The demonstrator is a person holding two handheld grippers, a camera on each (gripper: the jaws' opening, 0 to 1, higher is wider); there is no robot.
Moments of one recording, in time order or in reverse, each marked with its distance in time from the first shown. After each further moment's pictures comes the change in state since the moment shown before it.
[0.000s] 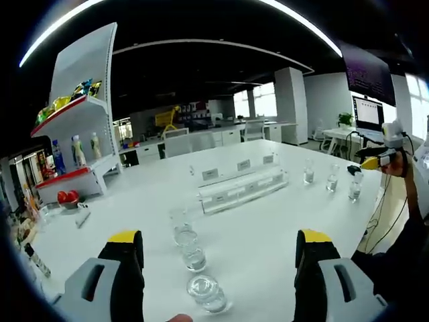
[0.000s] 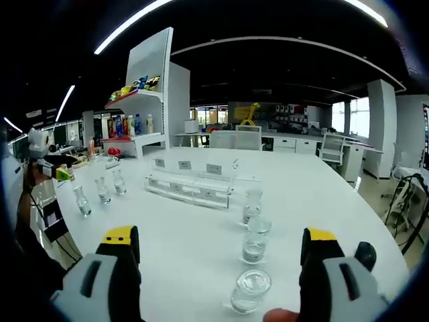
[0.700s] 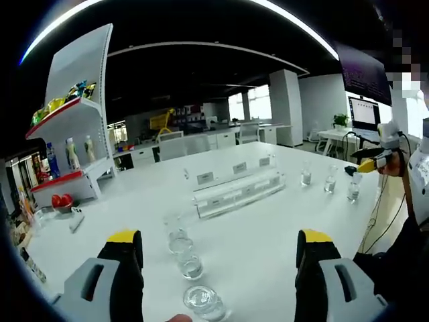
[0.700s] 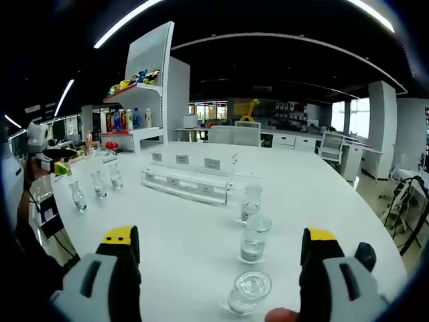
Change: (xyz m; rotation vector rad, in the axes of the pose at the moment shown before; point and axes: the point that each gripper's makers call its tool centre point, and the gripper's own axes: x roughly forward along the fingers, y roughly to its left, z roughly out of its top) left arm 0.015 -0.006 0.001 0.009 -0.020 -0.034; right arm 0.010 -0.002 -0.008 -0.021 0.031 -0.009
